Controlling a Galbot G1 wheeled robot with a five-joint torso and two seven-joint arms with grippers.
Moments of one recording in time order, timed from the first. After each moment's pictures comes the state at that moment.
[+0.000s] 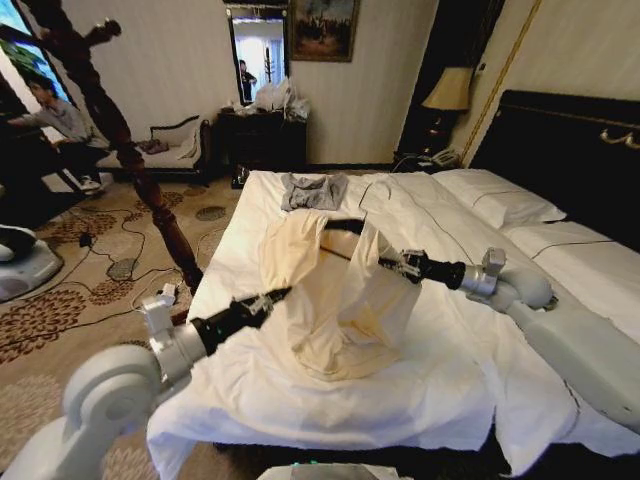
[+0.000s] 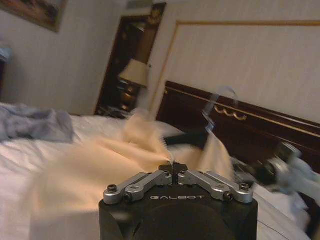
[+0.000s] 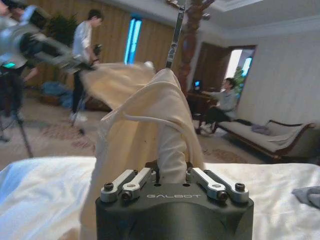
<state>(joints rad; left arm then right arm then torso) 1.25 -0.85 -0.68 -2.47 -1.25 0.63 0.02 -0.83 0.47 0.29 1.72 0.87 0.06 -0.97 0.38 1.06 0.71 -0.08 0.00</state>
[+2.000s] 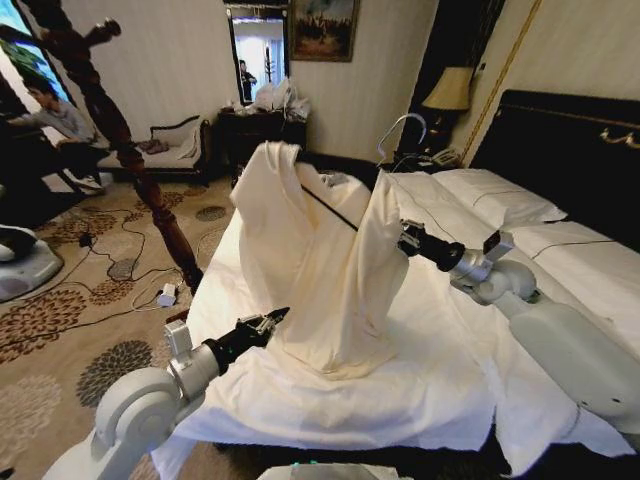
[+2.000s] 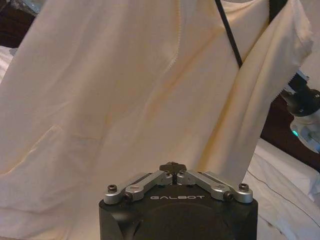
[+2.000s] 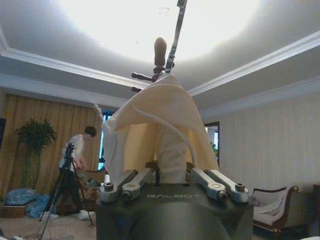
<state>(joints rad) 1.45 -0.95 -0.56 -2.43 -1.03 0.61 0.03 -0.75 0.56 0.26 1.81 1.21 0.08 -0.75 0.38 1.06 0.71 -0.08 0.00</state>
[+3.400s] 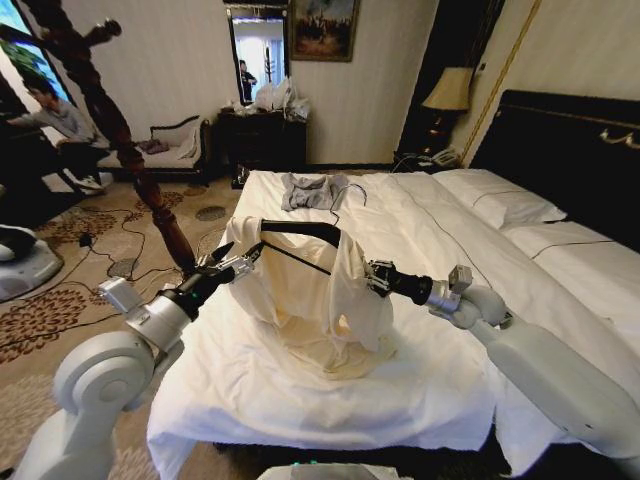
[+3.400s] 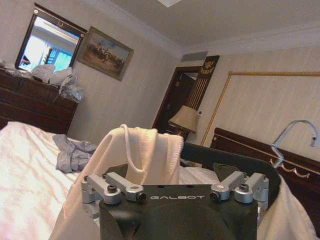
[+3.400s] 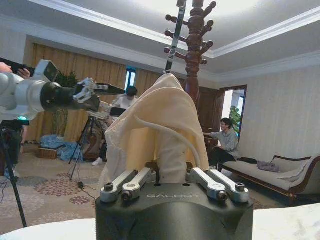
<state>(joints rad) 1.20 -0.99 -0.69 -2.45 -1.21 0.55 -0.18 -0.84 0.61 0.19 1.86 0.93 0.09 -0.77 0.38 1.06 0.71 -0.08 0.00</state>
